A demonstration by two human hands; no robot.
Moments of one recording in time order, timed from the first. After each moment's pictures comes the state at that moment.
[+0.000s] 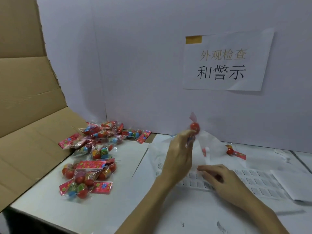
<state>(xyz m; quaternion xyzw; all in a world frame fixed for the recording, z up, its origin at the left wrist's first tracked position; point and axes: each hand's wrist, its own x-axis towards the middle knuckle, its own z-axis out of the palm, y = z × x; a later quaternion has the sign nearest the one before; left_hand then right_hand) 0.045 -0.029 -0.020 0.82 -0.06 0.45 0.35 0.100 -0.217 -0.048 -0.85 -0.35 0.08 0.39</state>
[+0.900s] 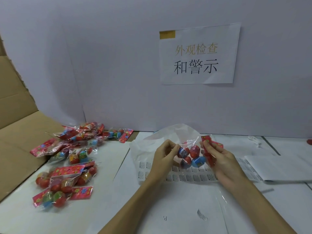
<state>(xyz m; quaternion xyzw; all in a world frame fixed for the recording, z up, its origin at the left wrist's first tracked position) 0.038 -0.046 -0.030 0.74 0.05 0.22 0.64 0.120 -0.230 -0.028 -0.50 -0.07 0.18 0.84</state>
